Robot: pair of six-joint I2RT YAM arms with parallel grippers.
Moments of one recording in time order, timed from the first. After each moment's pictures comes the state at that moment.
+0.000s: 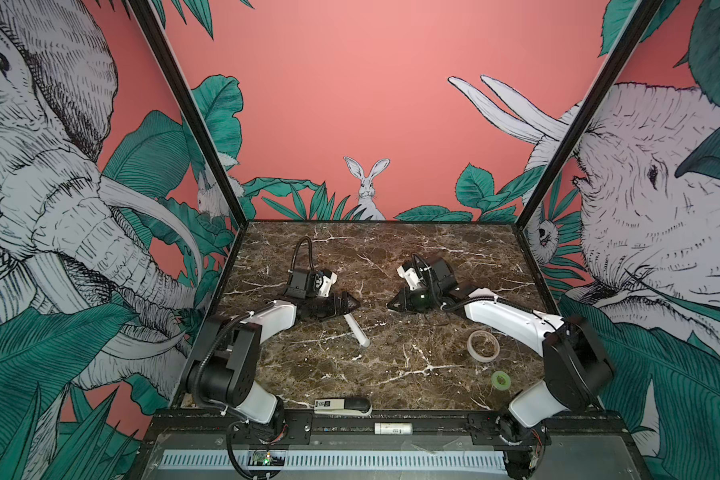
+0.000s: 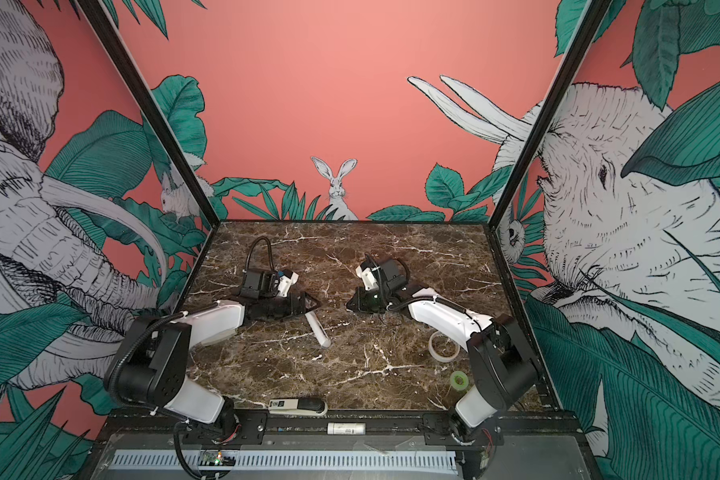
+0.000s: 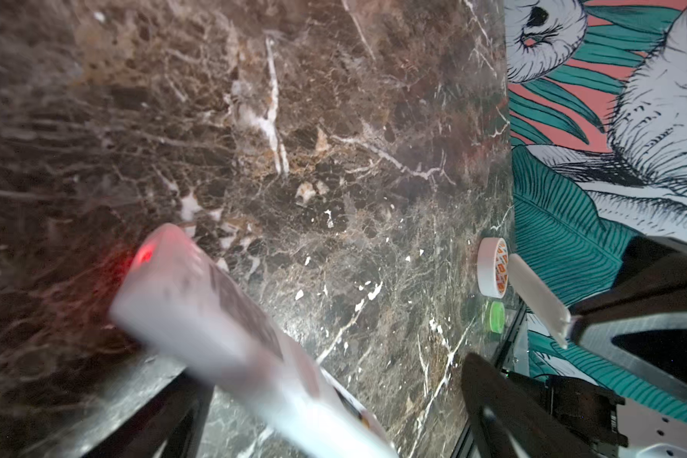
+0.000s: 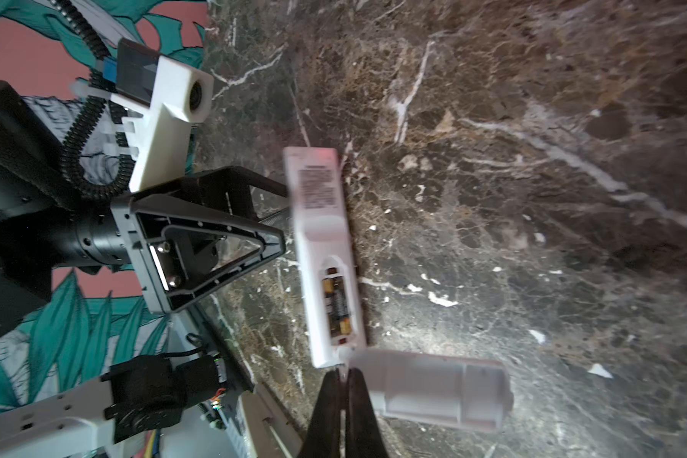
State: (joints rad) left arm -0.29 1.49 0.72 -0.10 0.68 -0.43; right arm 0.61 1.57 1.05 -0.30 -0.56 0.63
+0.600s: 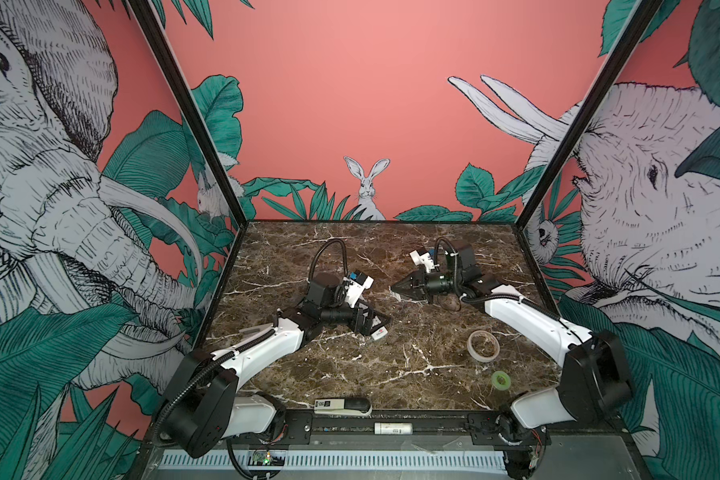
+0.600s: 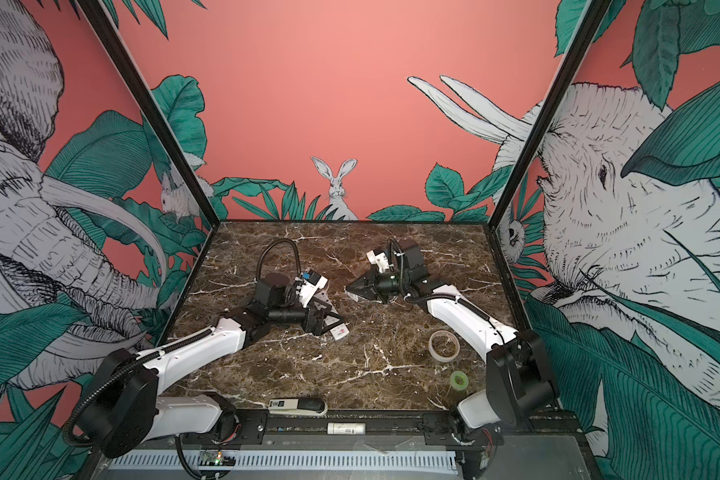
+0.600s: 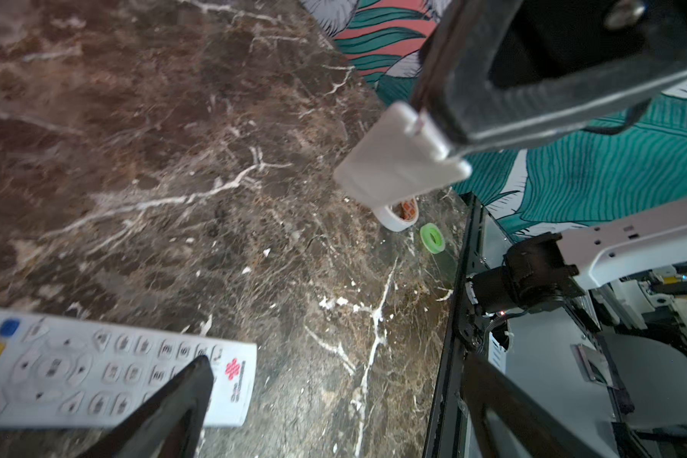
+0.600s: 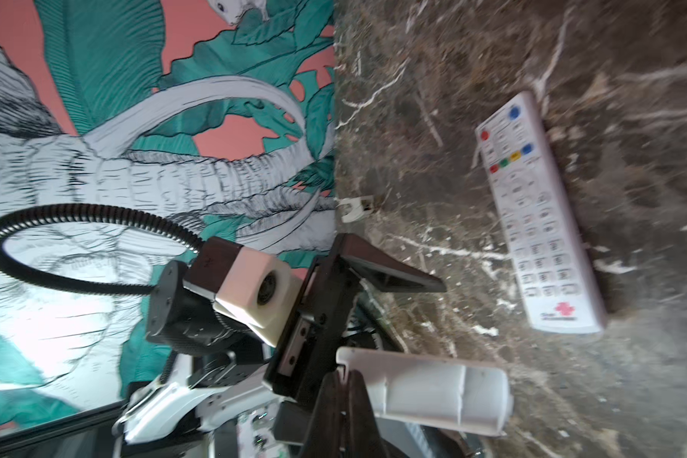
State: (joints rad) left arm -0.59 1.29 0.67 0.11 0.72 -0.26; right arm 0.49 1.44 1.01 -0.11 -0.94 1.08
